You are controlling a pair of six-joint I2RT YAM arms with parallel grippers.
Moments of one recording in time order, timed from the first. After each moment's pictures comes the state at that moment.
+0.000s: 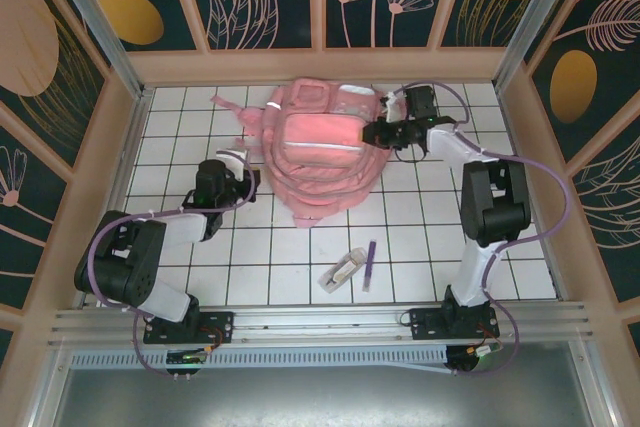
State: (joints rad) left arm -0.26 1.52 0.49 0.56 0.20 -0.18; right arm 0.18 1.88 1.35 -0.34 -0.69 0.34
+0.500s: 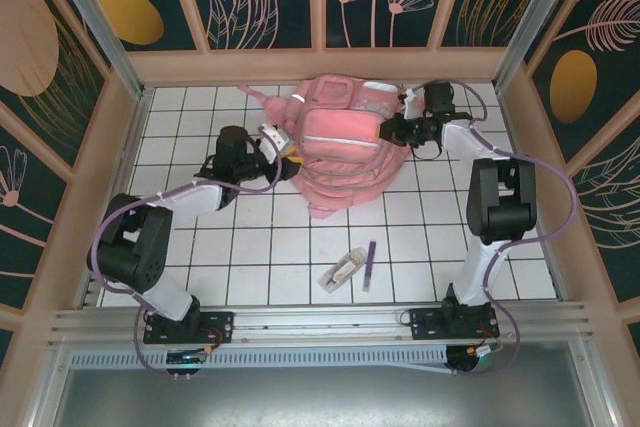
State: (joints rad) left arm -0.37 1.63 0.85 0.35 0.59 0.26; right arm 0.12 1.88 1.38 -0.41 -0.72 0.29
